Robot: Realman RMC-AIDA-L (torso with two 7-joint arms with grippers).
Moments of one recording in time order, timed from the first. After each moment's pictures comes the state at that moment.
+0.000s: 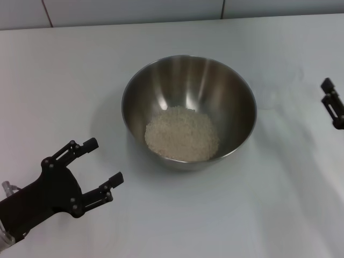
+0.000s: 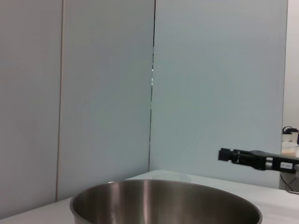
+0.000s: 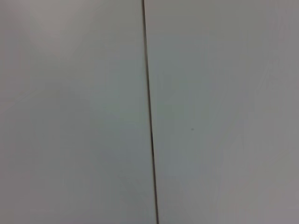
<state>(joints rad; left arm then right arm) -0.27 -2.06 0.78 0.21 1.61 1.67 -0.59 0.26 2.08 0.85 0.02 -2.50 -1.48 0.32</state>
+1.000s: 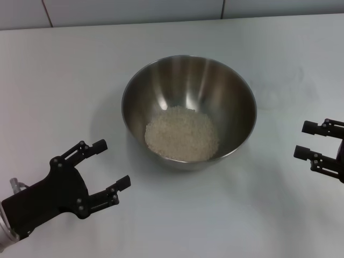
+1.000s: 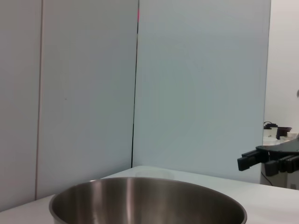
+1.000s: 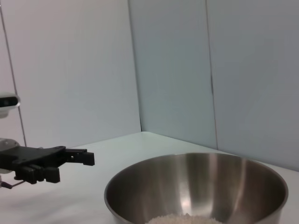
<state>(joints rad) -0.29 -2.06 0.83 0.23 1.61 1.67 -0.62 0.40 1.95 0.08 -0.40 -2.49 -1.86 0.80</state>
